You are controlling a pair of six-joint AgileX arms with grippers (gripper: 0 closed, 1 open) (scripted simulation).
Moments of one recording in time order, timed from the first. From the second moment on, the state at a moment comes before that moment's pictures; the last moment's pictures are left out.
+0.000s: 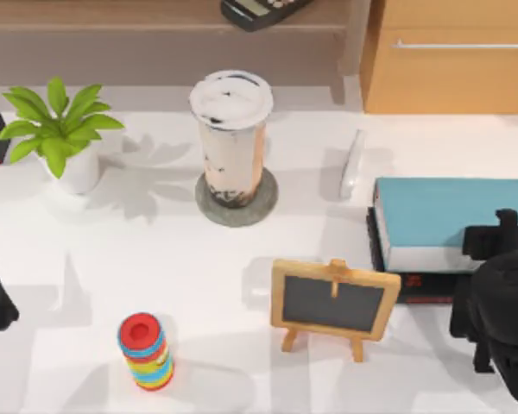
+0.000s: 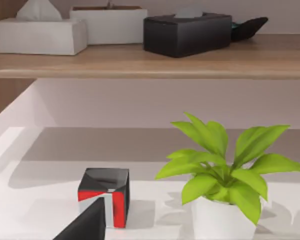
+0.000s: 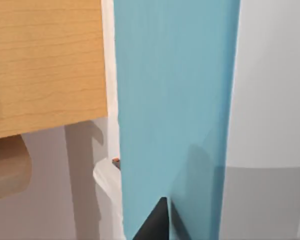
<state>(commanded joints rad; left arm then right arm) 0.00 0.00 0.00 0.00 0.00 0.00 0.63 1.54 0.26 0.65 0.57 1.95</state>
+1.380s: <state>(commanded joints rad) 0.00 0.00 0.00 0.00 0.00 0.00 0.63 1.57 0.26 0.66 0.56 1.94</state>
